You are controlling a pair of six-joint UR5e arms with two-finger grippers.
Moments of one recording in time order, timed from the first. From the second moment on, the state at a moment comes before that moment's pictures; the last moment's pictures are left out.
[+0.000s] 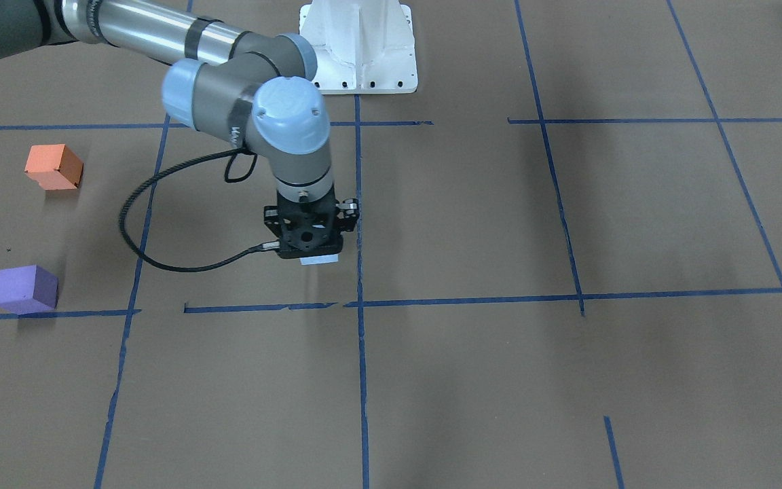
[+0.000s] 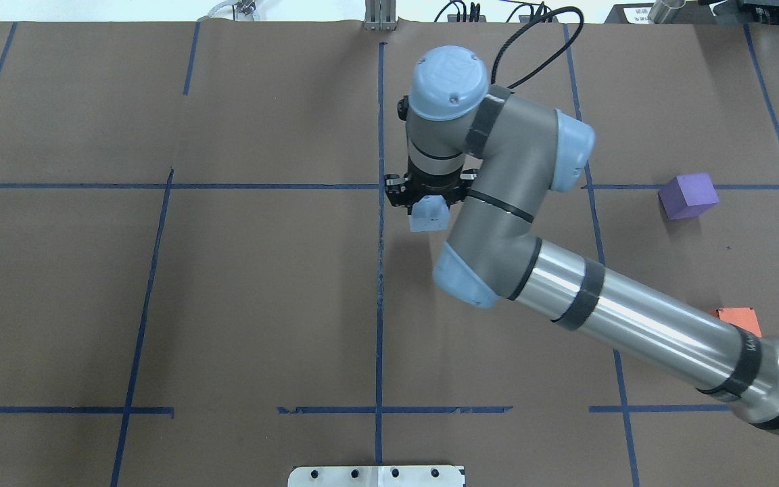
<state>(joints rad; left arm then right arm) -1.63 -1.42 -1.81 -1.43 -2.36 0.15 0.67 -0.81 1.54 -1.66 1.99 0.97</state>
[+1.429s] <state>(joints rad) -1.63 -1.42 -1.82 -1.43 -2.36 0.15 0.96 -1.58 1.81 -1.33 2.12 0.75</state>
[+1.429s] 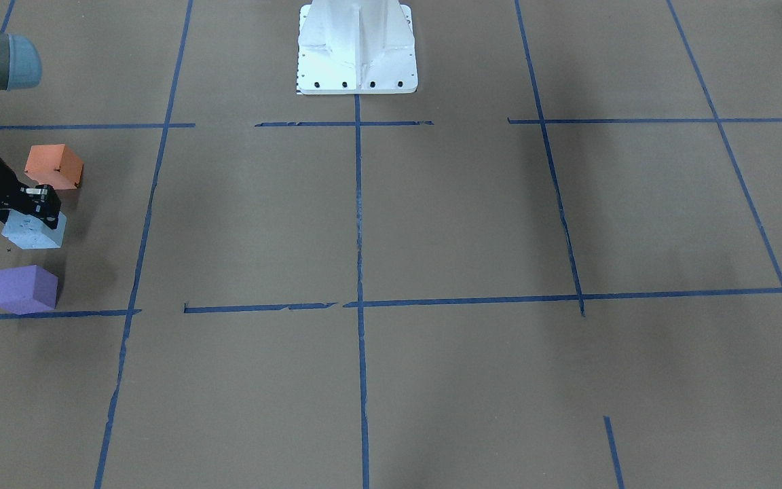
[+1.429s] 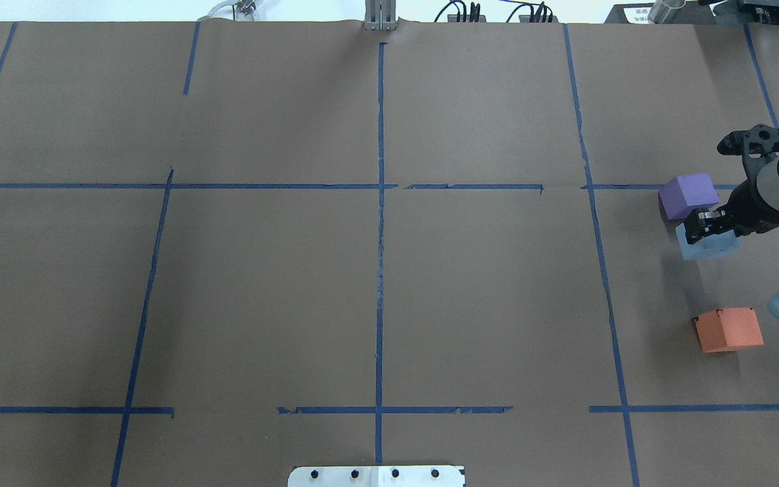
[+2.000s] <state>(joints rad) -1.63 -1.42 -1.82 -1.43 -2.36 0.15 0.92 -1.60 1.78 -1.31 2.12 0.79</state>
